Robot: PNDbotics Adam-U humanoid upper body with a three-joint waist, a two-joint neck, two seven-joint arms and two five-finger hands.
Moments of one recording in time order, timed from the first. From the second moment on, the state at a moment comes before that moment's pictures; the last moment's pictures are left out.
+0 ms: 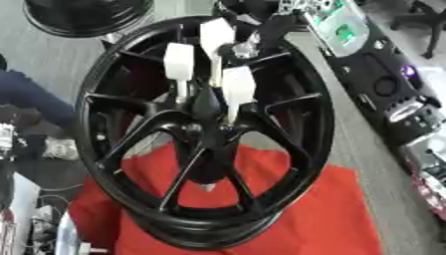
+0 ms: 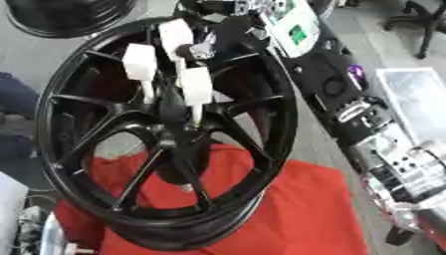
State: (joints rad) left arm -0.16 0.12 0.13 -1.72 -0.10 -0.01 -0.07; right arm -1.13 -0.35 0.21 -1.04 0.22 -0.37 0.81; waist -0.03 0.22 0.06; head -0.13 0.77
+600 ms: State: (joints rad) left arm -0.15 0.12 0.13 -1.71 -0.10 0.00 -0.06; right arm -1.13 -0.56 0.09 -1.09 0.05 -0.34 0.65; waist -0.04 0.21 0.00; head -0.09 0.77
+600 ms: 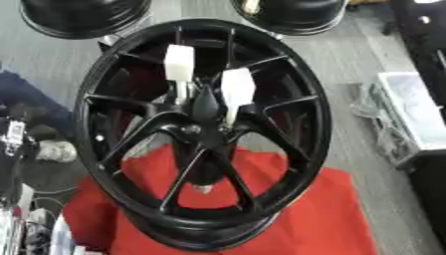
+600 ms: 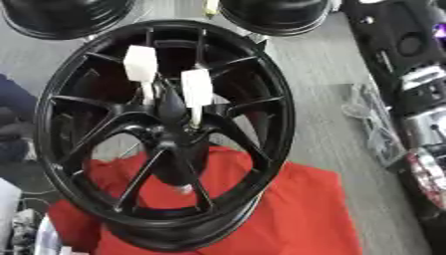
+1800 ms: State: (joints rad) left arm -0.14 0.12 0.16 -1.71 -0.10 0.00 -0.03; right arm -0.18 -0.51 -0.39 -0.99 0.01 -0.25 -0.13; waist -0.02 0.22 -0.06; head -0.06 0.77
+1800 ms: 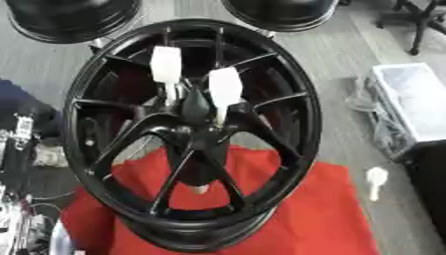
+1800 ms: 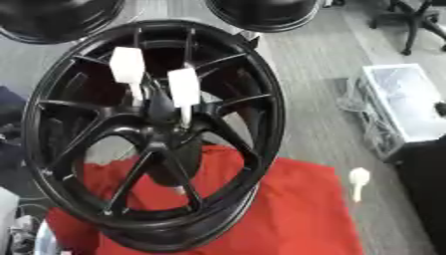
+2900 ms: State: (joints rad) left arm -0.16 0.11 0.16 -1.71 -0.09 0.00 -0.03; right arm -0.12 -0.18 -0.29 -1.59 0.01 -0.15 -0.20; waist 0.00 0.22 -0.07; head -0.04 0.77
